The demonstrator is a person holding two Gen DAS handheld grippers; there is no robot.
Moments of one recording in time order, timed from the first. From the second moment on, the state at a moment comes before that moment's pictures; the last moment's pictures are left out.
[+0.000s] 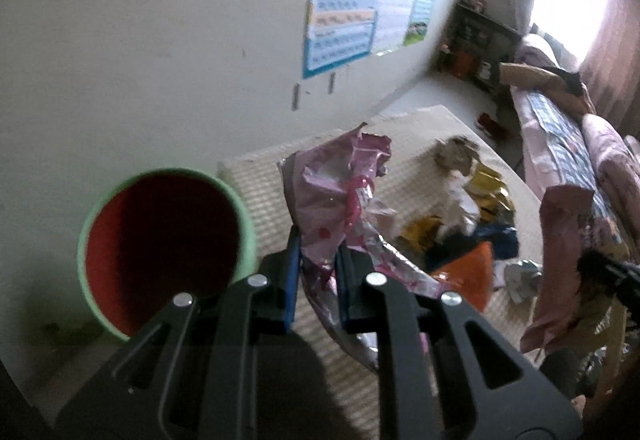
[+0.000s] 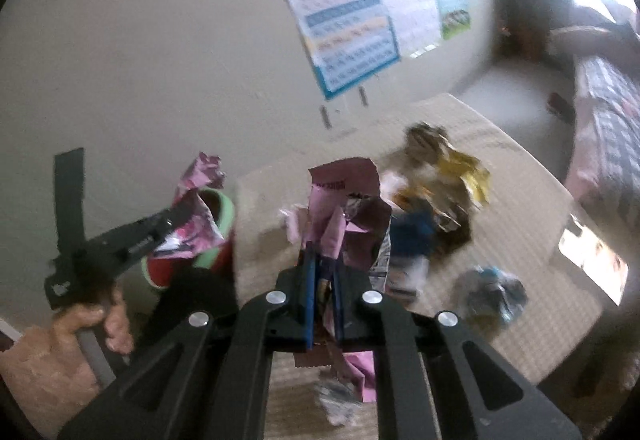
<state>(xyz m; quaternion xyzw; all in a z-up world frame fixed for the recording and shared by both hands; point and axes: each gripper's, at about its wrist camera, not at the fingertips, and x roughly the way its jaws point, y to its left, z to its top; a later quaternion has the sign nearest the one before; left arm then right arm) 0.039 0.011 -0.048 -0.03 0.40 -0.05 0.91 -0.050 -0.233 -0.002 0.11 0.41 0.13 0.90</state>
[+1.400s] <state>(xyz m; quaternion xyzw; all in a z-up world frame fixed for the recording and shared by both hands) 0.083 0.198 -0.128 -0.09 0.46 0.12 0.88 0.098 0.021 -0.081 0.08 0.49 0.31 0.81</state>
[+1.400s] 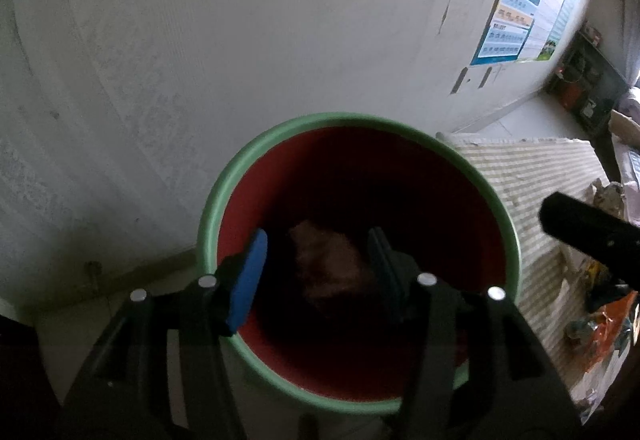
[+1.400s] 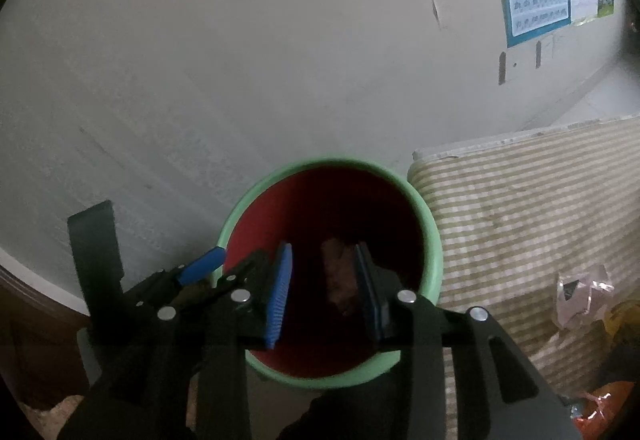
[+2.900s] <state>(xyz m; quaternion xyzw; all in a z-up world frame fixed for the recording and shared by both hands) 0.044 -0.094 -0.112 0.10 0.45 -0.25 0.85 -0.079 -0.308 -0.086 0.15 0.46 -0.02 0.88</state>
